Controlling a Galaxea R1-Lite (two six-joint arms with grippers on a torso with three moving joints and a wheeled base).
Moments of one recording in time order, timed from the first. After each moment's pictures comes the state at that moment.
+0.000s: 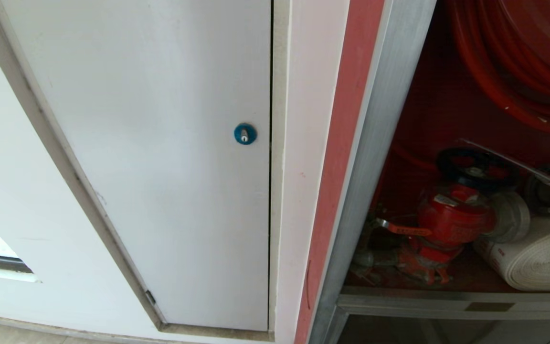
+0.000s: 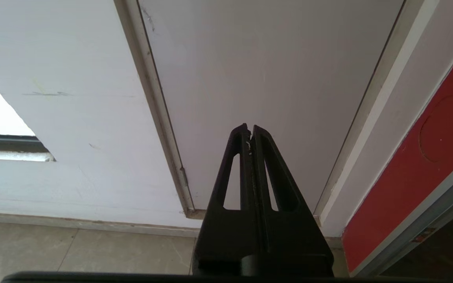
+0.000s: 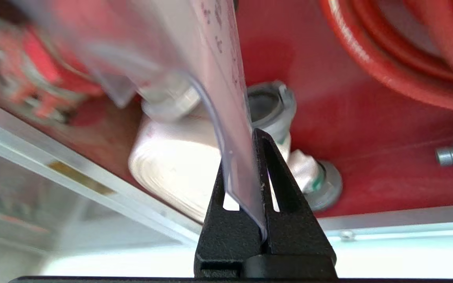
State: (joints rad) left arm 0.01 0.00 0.00 0.00 -0.01 0.02; right arm -0.13 0.76 -0.61 -0.05 -0.09 -0.95
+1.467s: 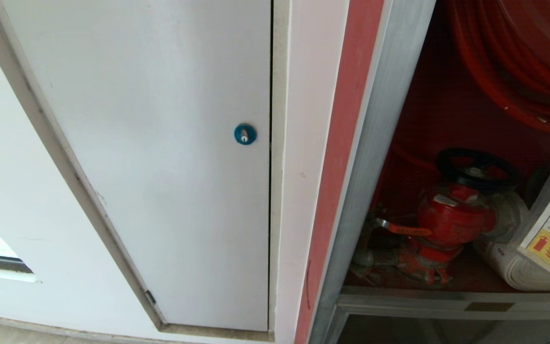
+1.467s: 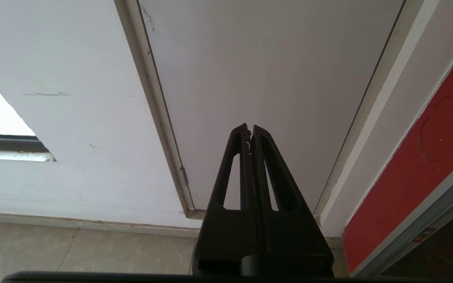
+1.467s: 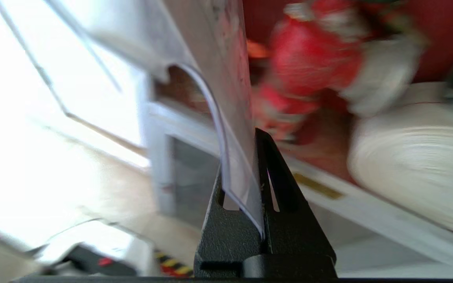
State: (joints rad) left arm 0.01 0.00 0.00 0.00 -0.01 0.02; right arm -0.13 0.51 -0.66 0.39 0.38 -0.28
